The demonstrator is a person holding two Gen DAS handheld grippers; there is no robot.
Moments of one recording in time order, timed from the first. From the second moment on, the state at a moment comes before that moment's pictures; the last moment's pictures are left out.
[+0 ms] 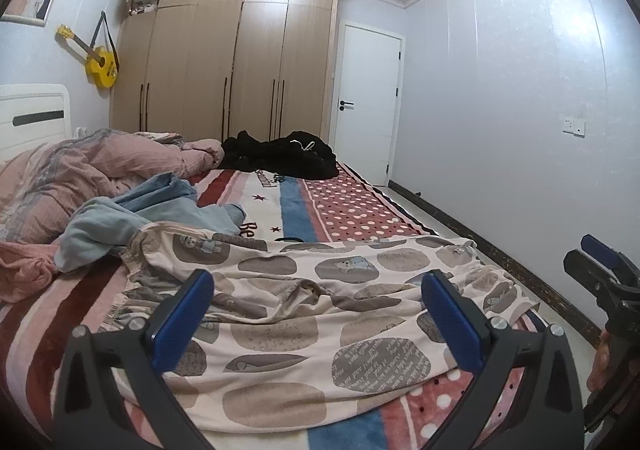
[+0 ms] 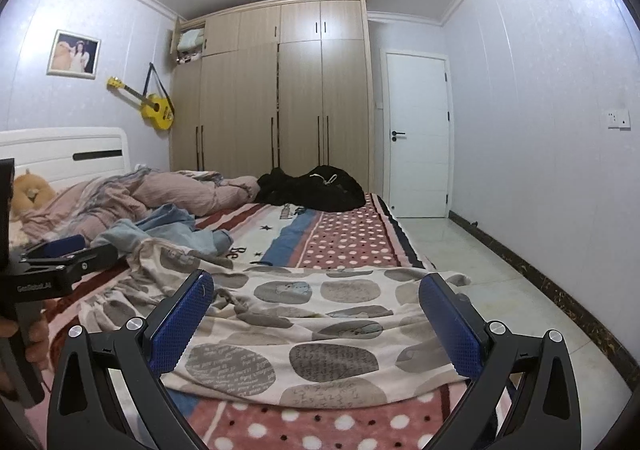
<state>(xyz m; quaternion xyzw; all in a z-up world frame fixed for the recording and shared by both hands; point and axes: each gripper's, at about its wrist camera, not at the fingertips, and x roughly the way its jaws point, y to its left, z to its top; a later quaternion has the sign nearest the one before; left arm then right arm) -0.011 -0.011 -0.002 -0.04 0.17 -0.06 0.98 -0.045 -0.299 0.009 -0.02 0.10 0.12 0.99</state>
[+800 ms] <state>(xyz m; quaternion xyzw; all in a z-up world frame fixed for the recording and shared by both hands) 0.032 0.147 -0.158 -0.27 0.37 0.12 0.88 0.042 -0.365 -0.081 0.08 0.26 0.05 0.96</state>
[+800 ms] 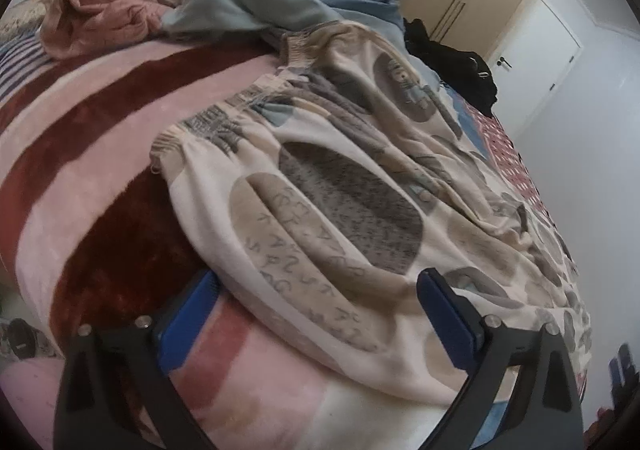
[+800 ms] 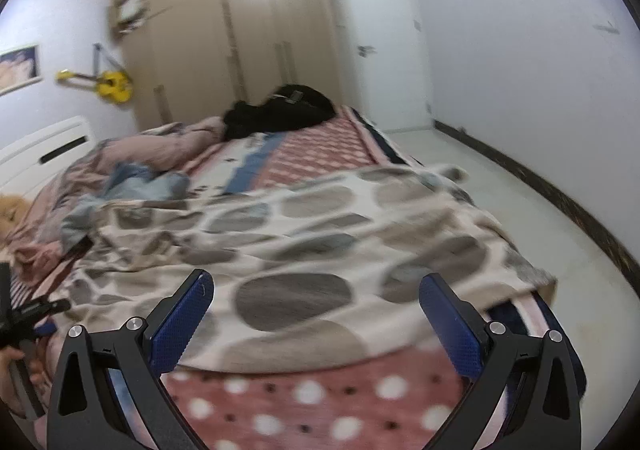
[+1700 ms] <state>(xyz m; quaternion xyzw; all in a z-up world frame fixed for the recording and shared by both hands) 0.062 0.181 -0.149 -0.31 0.34 0.11 0.88 0.111 -0.502 -0.131 0.25 0.29 -0.09 0.92</state>
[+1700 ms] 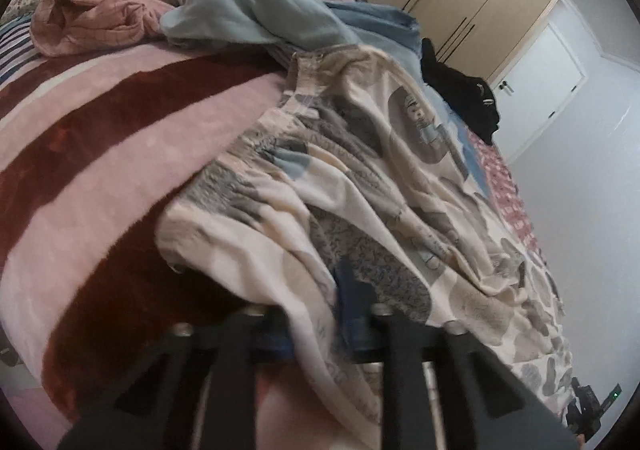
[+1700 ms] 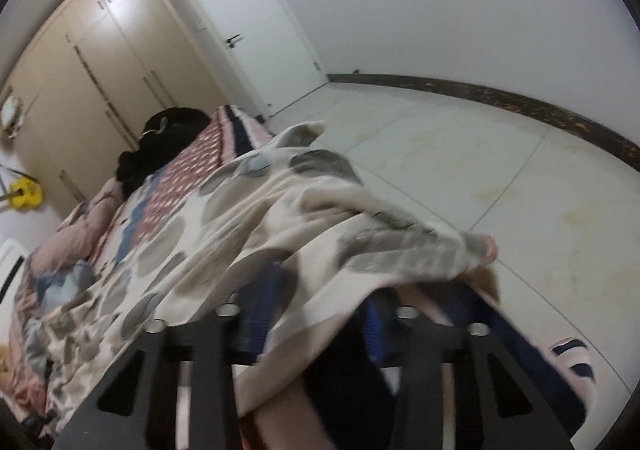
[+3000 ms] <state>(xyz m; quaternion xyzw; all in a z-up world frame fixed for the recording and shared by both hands) 0.168 0.198 -0.033 -0.13 0.37 0.10 0.91 0.214 -0.460 -0.020 0.06 0.36 0.02 0.93</state>
